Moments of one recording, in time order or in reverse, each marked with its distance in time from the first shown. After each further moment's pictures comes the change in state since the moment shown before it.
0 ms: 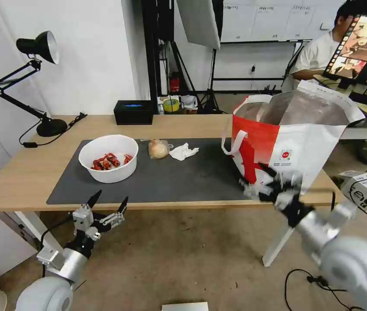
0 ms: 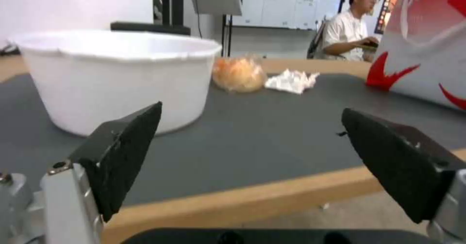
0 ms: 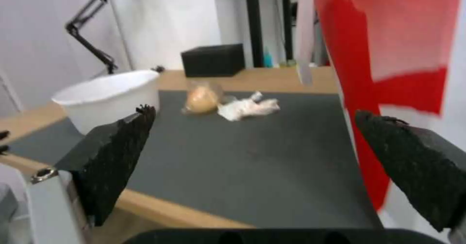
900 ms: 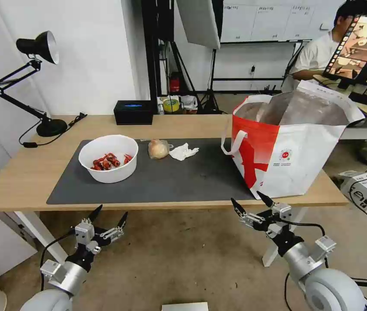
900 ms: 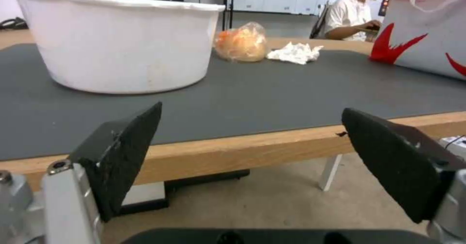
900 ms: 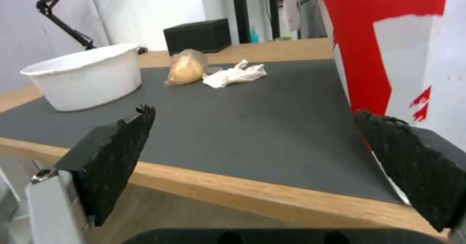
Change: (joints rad) left arm 0.027 -0.022 0.007 0.074 0.017 -0.041 0.046; right arm -0.070 0.140 -0.061 -0.099 -0.180 0.059 -0.009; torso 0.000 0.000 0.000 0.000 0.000
